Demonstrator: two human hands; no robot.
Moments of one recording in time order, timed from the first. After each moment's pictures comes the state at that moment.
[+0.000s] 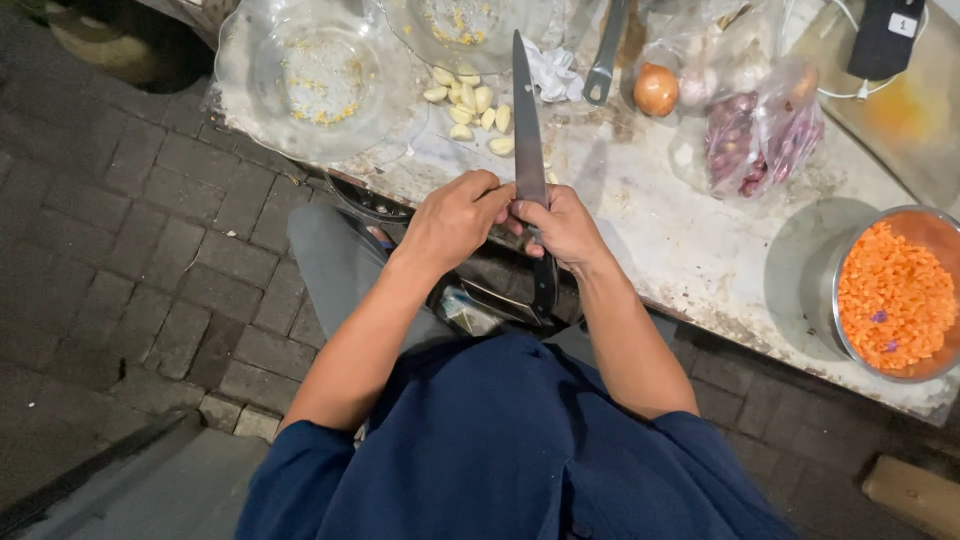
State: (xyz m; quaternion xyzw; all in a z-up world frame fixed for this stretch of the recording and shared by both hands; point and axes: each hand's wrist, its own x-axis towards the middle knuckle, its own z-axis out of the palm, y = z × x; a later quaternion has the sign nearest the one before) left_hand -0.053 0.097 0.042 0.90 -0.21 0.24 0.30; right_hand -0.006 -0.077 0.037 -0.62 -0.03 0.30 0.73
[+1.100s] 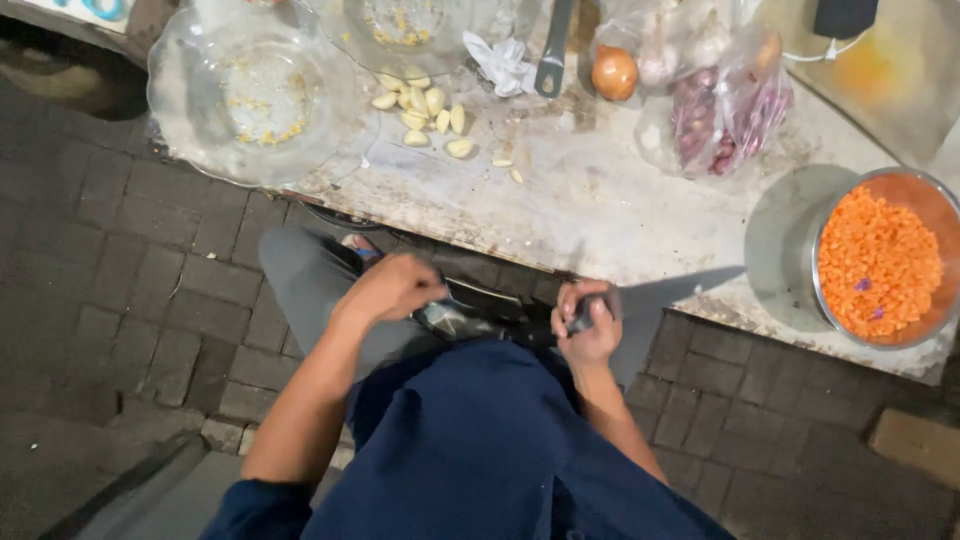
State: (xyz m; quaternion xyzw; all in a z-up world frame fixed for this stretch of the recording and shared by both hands) left_hand -0.089 0.111 0.005 0.86 -0.05 -0.32 0.40; right_hand -0.118 -0.189 -0.070 -0.41 0.02 -0.02 0.91
